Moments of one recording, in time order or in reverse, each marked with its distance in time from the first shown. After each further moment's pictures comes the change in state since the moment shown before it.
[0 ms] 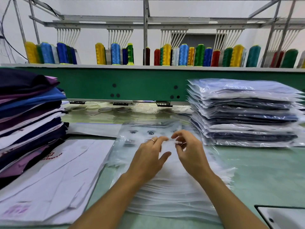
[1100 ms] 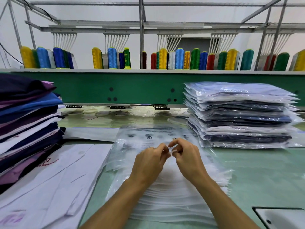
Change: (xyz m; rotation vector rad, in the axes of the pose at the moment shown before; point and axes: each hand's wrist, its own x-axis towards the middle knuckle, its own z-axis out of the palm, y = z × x) left_hand 0.003 0.006 0.010 0.062 -0.046 -0.083; right_hand -0.004 -0.004 0.002 -0.053 -0.083 0.215
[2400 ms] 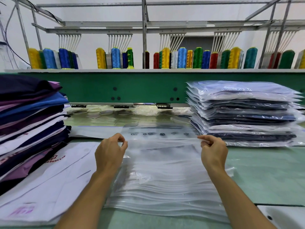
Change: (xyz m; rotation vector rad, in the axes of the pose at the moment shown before) left_hand -0.009 -0.079 -0.065 0.089 0.301 -0.490; right_hand 0.014 0.038 -0.029 0.165 0.457 0.360
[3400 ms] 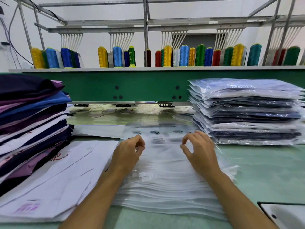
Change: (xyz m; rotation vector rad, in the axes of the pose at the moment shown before) left_hand -0.016 0.013 0.014 -0.156 -0.255 0.278; right_hand -0.023 -0.005 0.009 -0.494 -0.336 -0.551
